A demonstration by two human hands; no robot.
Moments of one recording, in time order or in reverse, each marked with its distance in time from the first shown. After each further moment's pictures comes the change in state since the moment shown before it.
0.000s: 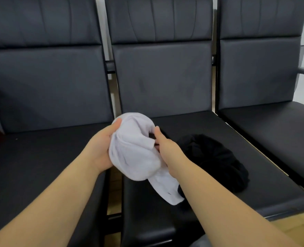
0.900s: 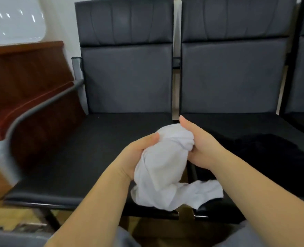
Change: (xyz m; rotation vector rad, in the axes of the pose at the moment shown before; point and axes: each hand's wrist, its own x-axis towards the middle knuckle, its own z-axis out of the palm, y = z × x) left_hand -0.118 0.008 -0.115 0.048 -0.081 0.012; right_hand -0.076 -0.004 0.112 0.390 -0.423 -0.006
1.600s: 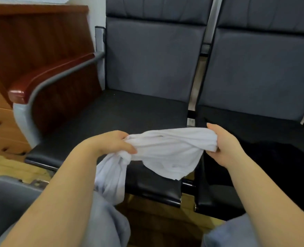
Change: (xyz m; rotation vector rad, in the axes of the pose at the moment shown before) left_hand -0.031 0.033 -0.089 1.100 0.330 -0.276; right_hand 0.029 -0.002 -0.021 -0.195 0.441 0.043
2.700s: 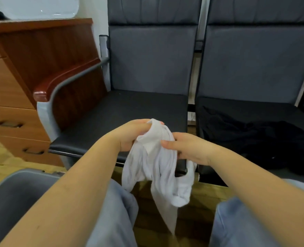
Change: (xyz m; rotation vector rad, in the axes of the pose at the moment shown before) left_hand -0.056 0.022 0.051 -0.438 -0.030 0.247; right_hand -0.078 0.061 0.019 -0.629 -0.812 -0.172
